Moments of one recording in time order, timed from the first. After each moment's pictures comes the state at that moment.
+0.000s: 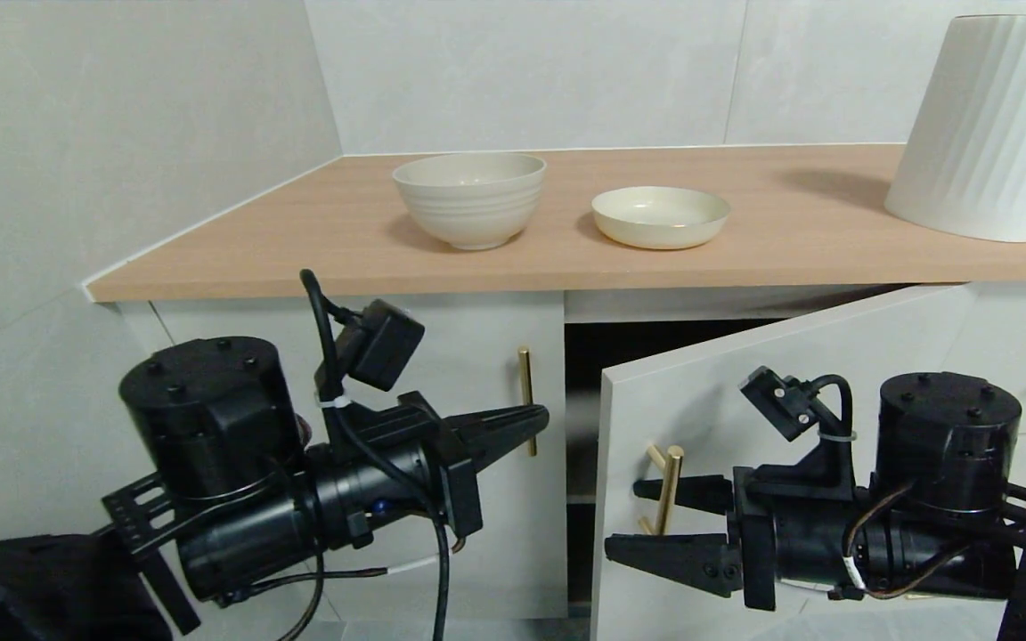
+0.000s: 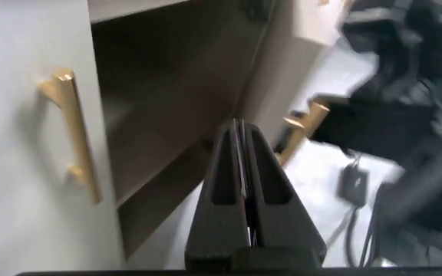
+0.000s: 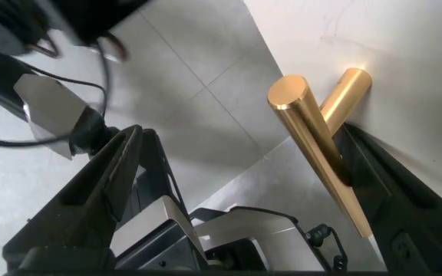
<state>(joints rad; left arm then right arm) -0.63 1.69 -0.54 -1.08 -0.38 -0.22 0.67 1.71 -0.47 -1.03 0.61 0.38</state>
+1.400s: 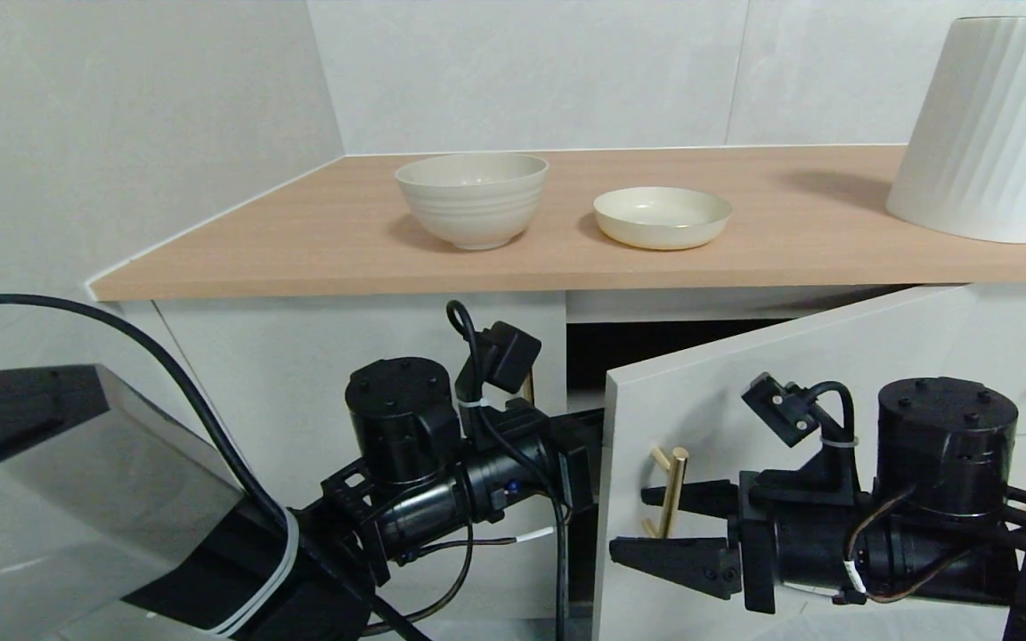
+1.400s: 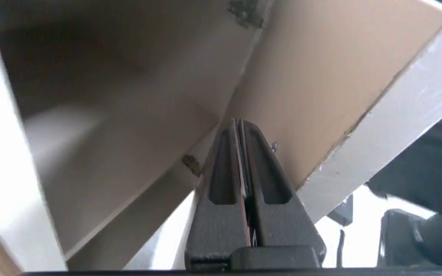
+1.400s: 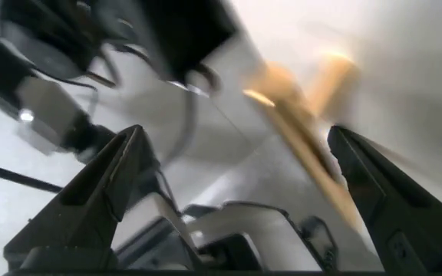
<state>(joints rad) -0.74 2.01 -0.71 -1.28 -0.38 -0.31 0.61 1.72 -0.46 -1.02 0.55 0.35</state>
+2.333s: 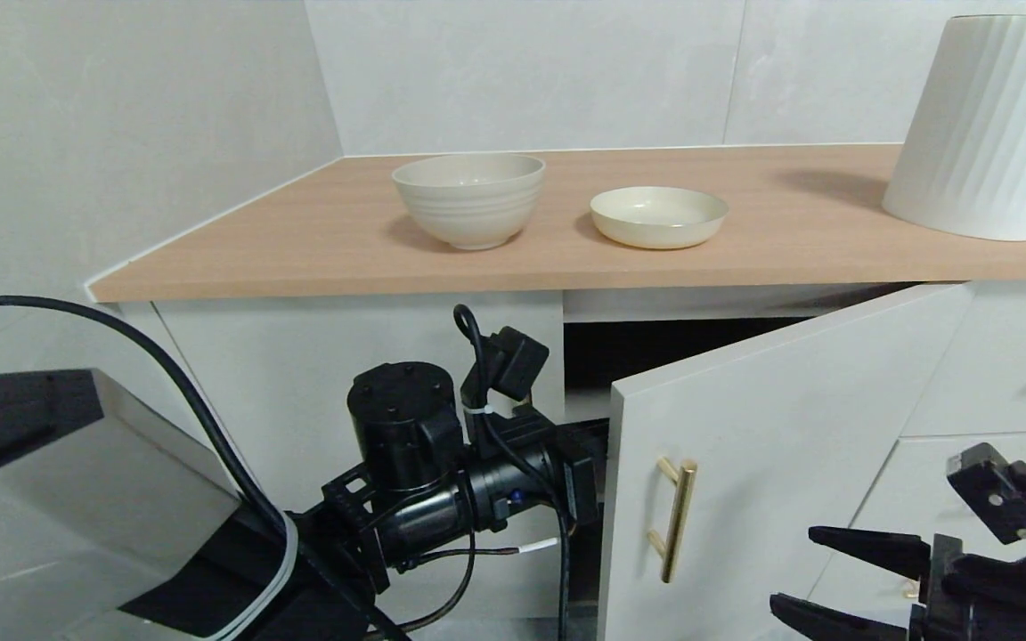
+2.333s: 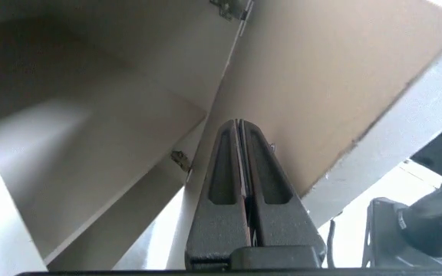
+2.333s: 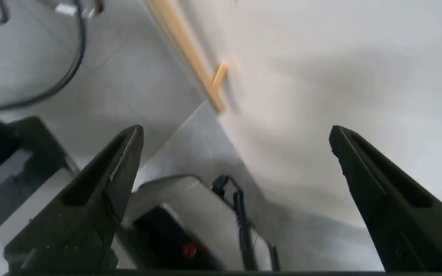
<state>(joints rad) -0.73 2.01 -0.71 -1.28 -0.38 -0.31 0.49 1.36 -0.09 -0.96 0.35 0.17</state>
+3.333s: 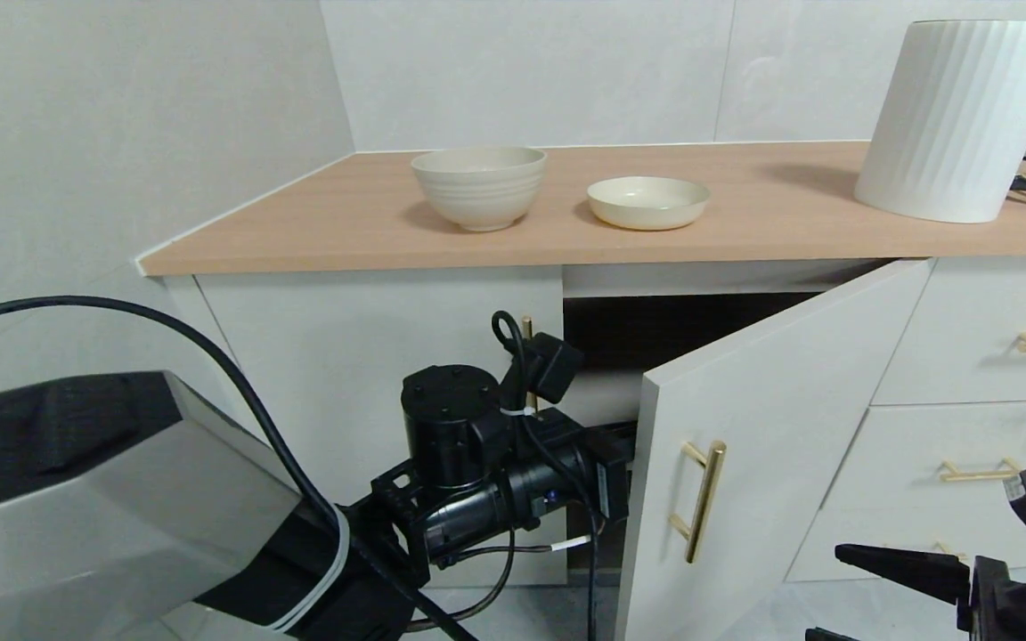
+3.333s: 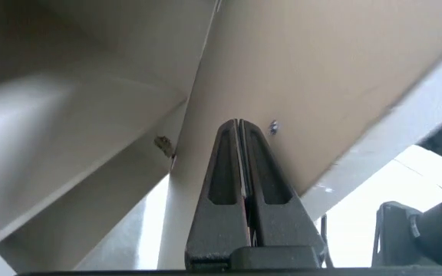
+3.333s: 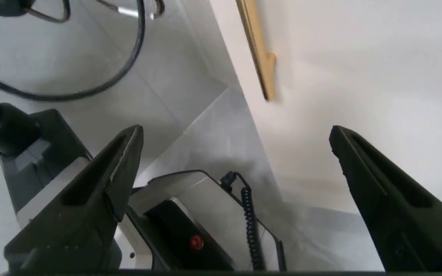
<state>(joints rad) -0.77 2.08 -0.80 -1.22 -0.33 -0.31 0.51 1.22 -0.07 -0.88 0.36 0.17</state>
